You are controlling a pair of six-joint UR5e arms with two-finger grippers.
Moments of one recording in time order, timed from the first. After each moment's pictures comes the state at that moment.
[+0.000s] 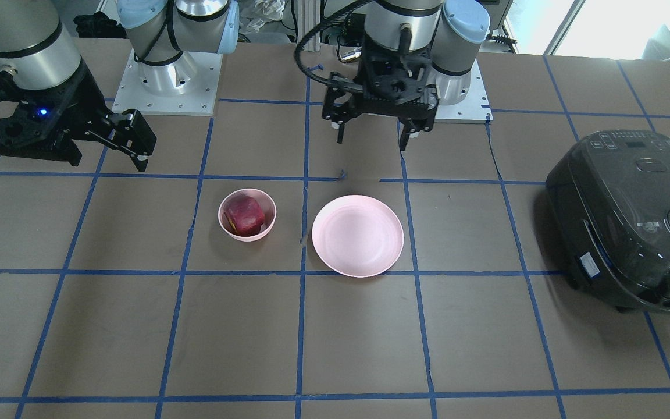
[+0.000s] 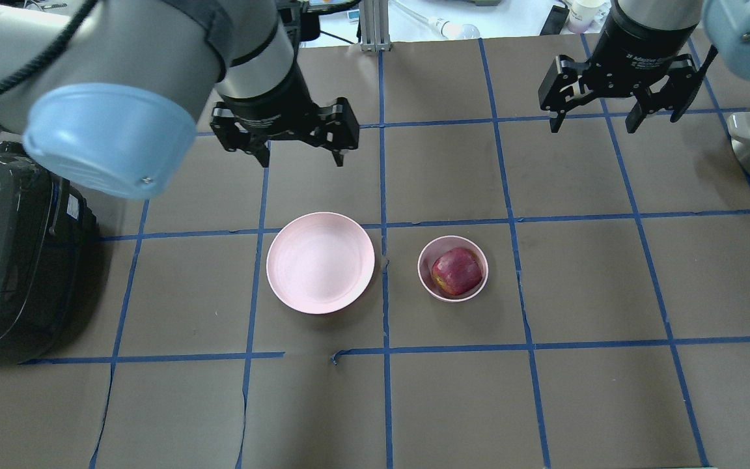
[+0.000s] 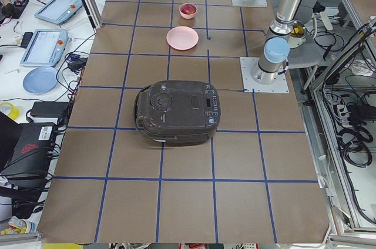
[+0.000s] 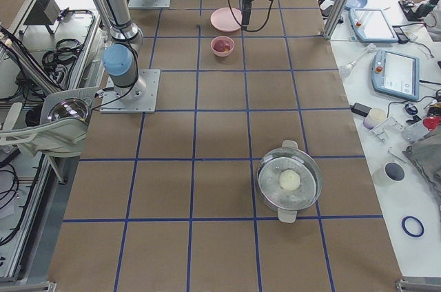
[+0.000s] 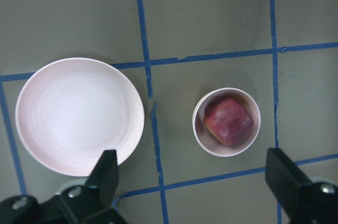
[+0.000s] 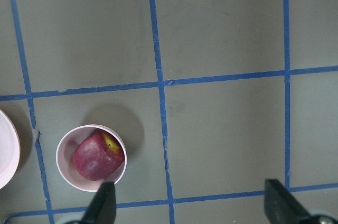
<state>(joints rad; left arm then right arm) -1.81 -1.60 -1.54 -1.48 1.55 -0.17 1.54 -1.52 1.51 -1.57 -1.59 0.04</state>
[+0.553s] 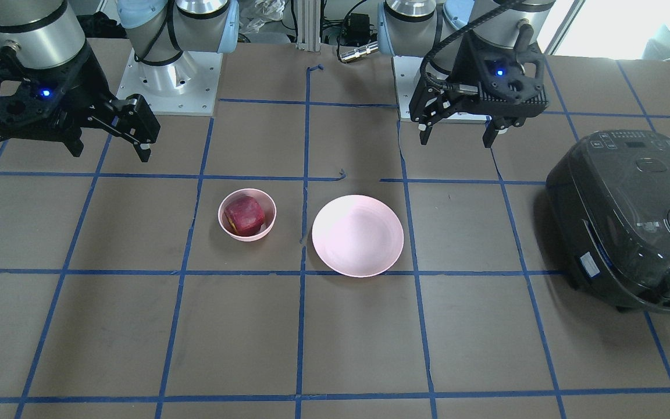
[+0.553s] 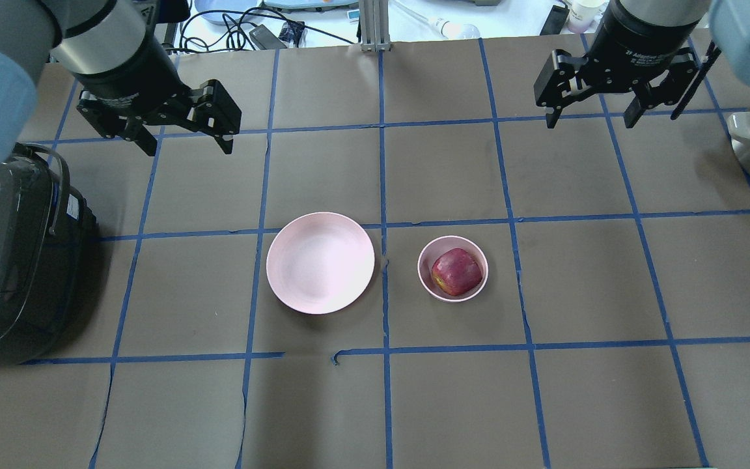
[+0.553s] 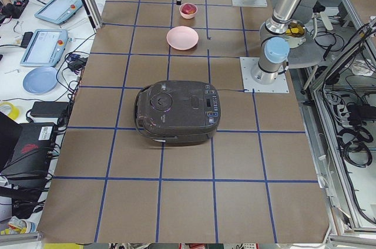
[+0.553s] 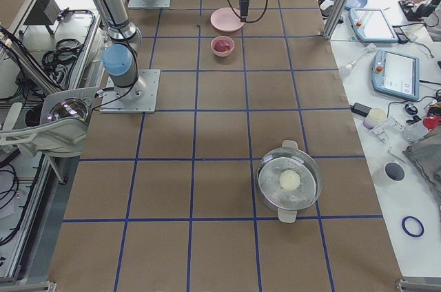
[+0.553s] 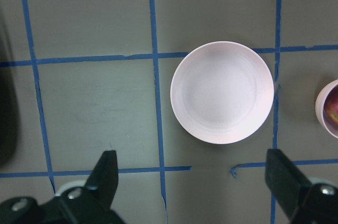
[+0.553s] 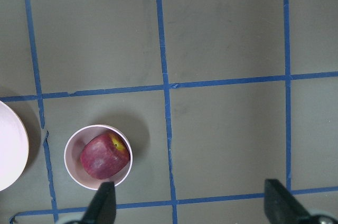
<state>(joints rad) -1.61 -1.54 -1.55 -1.54 1.57 -0.02 1.54 -1.55 1.52 -1.57 -1.59 0.03</state>
